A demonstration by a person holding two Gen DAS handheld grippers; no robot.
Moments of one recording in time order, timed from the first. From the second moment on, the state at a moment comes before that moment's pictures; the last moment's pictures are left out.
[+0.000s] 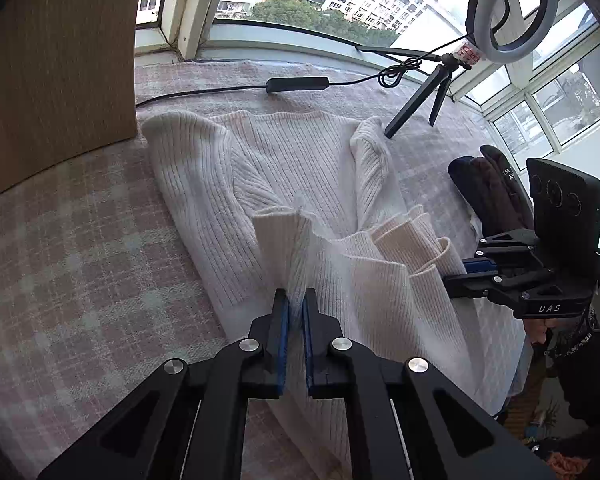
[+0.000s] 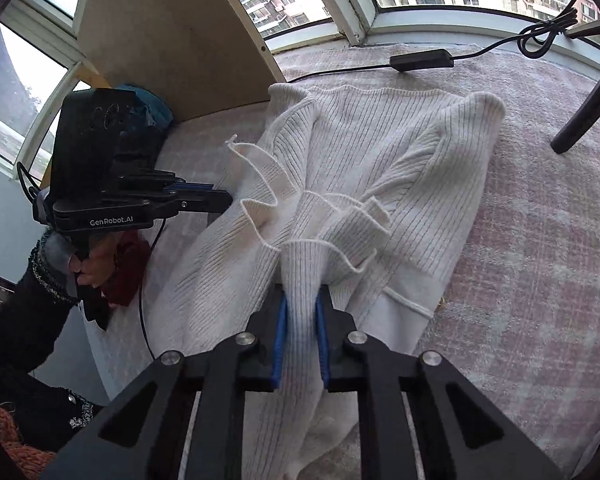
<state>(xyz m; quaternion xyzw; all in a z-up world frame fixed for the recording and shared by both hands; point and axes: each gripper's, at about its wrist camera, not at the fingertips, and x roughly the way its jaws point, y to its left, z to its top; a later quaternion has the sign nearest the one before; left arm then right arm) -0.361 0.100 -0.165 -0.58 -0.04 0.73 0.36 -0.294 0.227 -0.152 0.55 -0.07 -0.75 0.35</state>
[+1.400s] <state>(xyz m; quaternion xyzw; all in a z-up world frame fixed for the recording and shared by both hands) -0.480 0.113 -0.208 -0.58 -0.02 0.78 0.22 -0.444 0.228 -0.192 0.56 -0.02 -0.80 0.20</state>
